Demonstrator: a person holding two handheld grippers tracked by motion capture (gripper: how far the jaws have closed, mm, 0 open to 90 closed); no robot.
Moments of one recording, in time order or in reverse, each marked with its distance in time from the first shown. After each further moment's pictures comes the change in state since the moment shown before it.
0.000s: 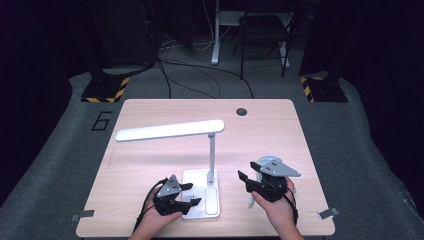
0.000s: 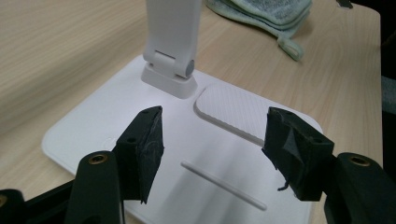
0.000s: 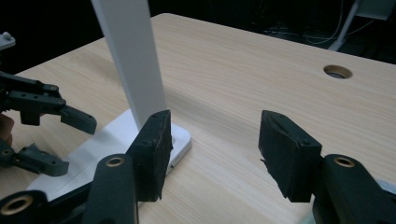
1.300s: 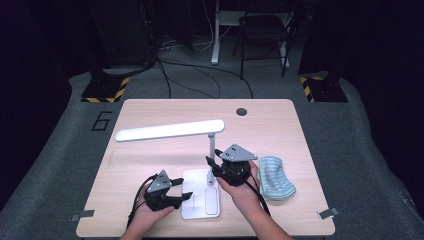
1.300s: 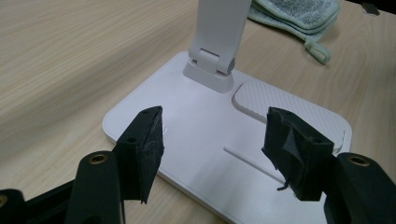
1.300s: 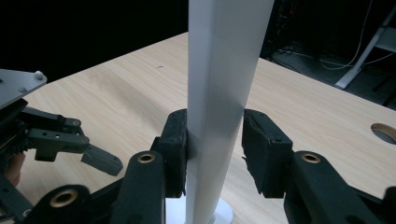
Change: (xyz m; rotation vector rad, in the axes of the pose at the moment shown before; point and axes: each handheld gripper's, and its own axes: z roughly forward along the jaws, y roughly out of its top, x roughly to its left) left arm 0.018 -0.002 -0.015 0.012 0.046 -0.006; right arm 0.055 0.054 0.061 -0.021 0.033 -0.118
